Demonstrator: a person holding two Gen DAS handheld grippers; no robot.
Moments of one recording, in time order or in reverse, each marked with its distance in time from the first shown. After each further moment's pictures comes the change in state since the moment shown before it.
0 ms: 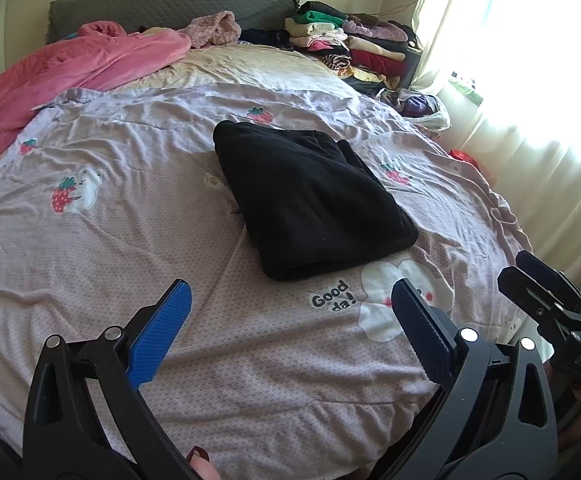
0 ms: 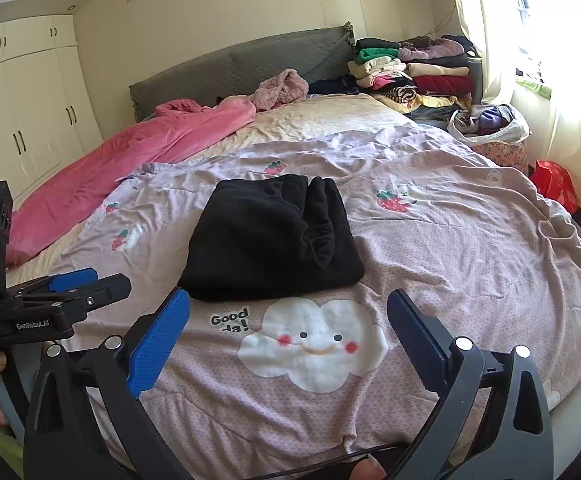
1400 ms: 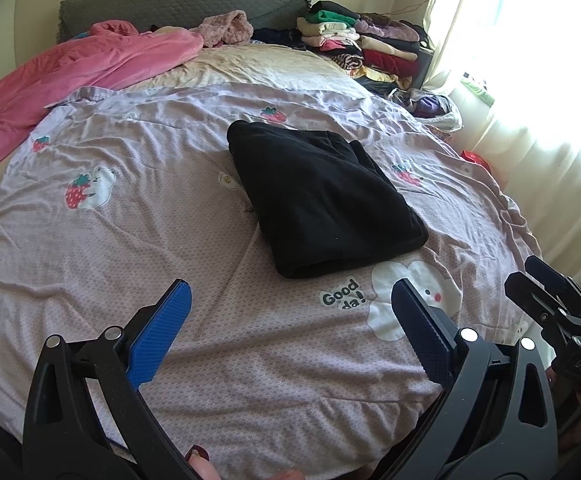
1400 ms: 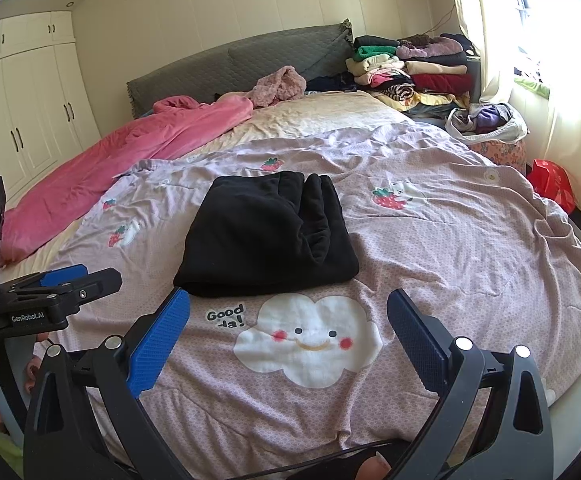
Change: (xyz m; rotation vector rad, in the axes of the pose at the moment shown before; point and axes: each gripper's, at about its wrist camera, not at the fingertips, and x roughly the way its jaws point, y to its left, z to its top) left arm -0.007 0.006 0.002 -0.015 0.007 0.043; right arm 0.001 -0.001 0.000 -0.010 0.014 -0.014
